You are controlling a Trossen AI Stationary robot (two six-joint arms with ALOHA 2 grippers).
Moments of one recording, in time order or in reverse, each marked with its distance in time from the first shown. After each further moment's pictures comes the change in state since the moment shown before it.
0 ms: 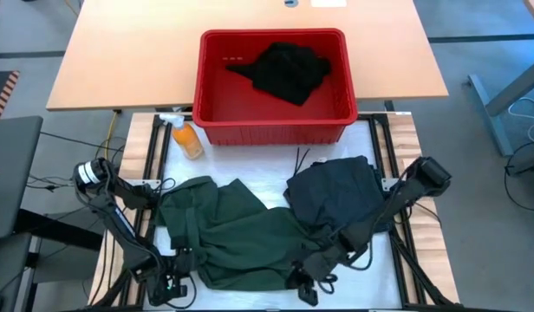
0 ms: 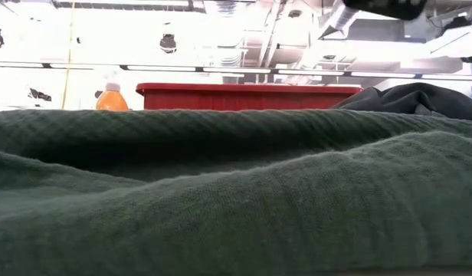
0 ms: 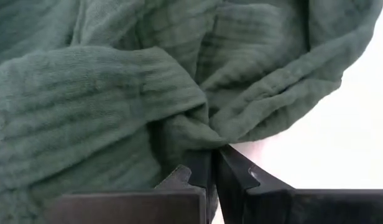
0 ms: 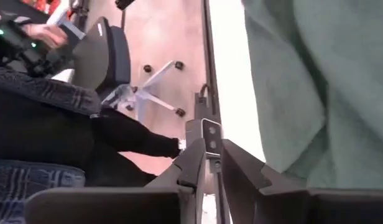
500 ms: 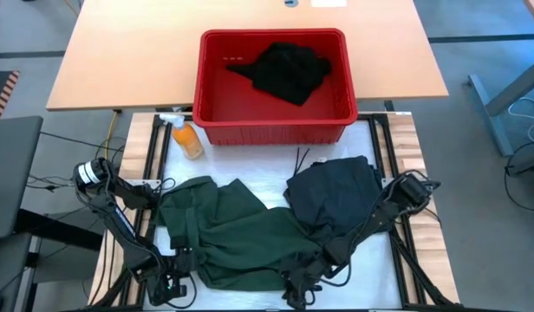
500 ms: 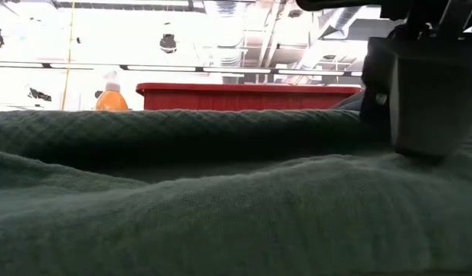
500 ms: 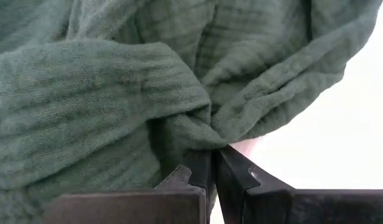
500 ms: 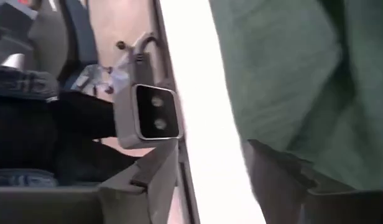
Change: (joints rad) left arm 0.001 0.000 0.000 -0.010 0.028 0.005; right arm 0.014 0.234 -0.001 0.103 -0.053 0.130
